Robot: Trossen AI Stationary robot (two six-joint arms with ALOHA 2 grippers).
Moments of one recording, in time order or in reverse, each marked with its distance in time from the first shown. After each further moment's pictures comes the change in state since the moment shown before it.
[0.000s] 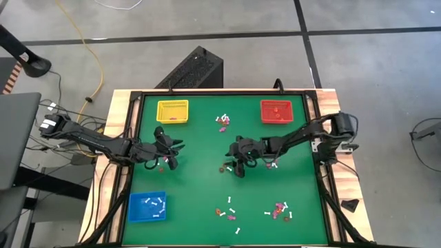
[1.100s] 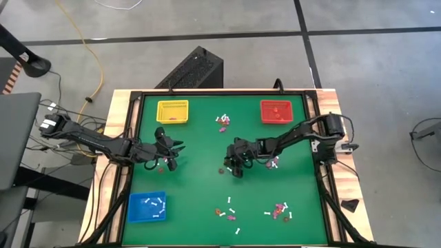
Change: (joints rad) left arm 0.000 0.000 0.000 -0.020 0.029 0.022; right arm -0.007 0.090 0.031 -0.023 -0.022 -0.006
